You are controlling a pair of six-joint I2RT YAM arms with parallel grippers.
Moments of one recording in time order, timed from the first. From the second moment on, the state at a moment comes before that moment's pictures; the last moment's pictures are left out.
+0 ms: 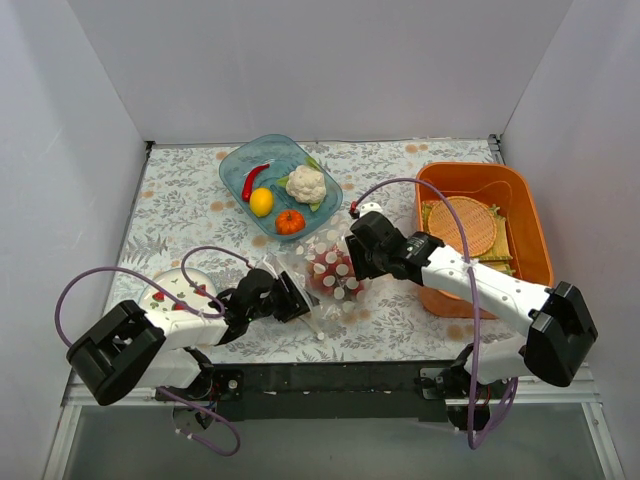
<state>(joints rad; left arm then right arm) -0.77 1.25 0.25 0.42 0.15 -1.23 0.87 1.35 1.04 -0.62 0.25 0.41</state>
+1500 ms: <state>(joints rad) -0.80 1.19 0.25 0.55 0.19 -1.21 0.98 1.46 1.07 -0.52 0.10 0.44</state>
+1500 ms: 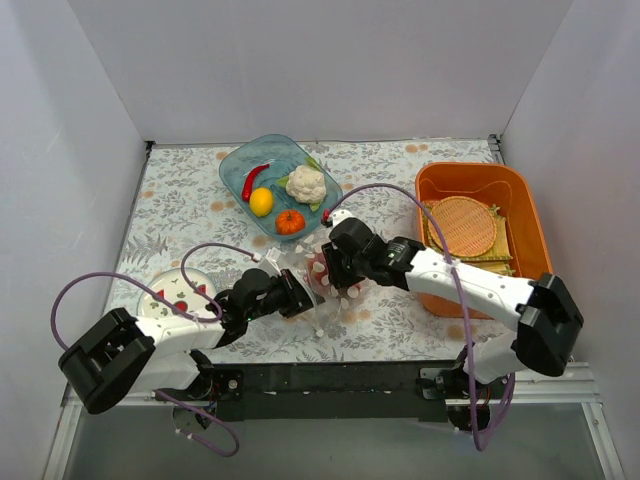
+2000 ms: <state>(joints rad) -0.80 1.23 0.25 0.54 0.19 -1.22 1.14 1.45 1.16 -0.51 0.13 0.41</state>
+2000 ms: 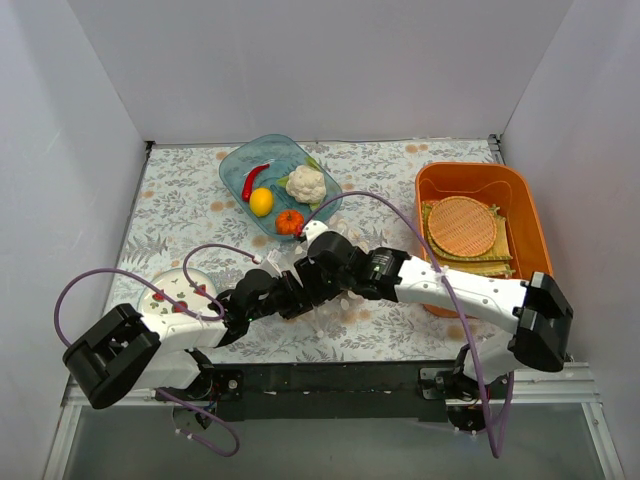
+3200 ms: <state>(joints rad) -0.80 1.35 0.25 0.67 0.19 -1.23 1.23 1.56 1.39 -0.66 0.24 0.44</state>
